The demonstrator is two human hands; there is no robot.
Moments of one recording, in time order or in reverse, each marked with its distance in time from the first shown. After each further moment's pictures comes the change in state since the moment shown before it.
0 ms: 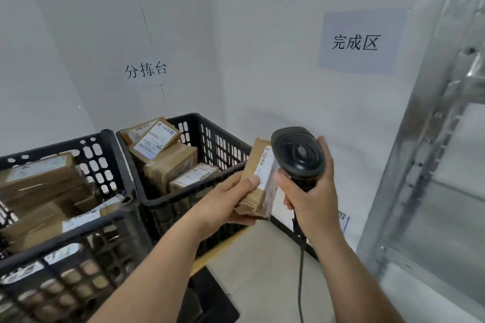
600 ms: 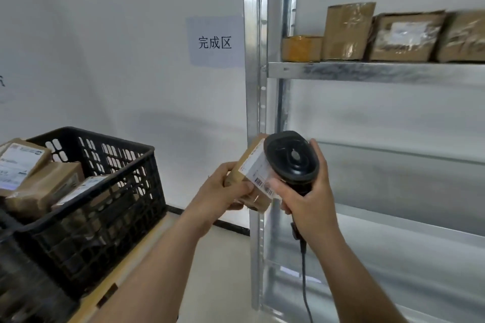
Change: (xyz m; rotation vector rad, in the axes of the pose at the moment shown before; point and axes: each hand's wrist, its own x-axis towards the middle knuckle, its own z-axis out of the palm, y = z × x) left_hand -0.043 -0.007 0.150 0.123 -0.362 0.186; right_hand -0.147 -0.067 -0.138 -0.252 0.407 0.040
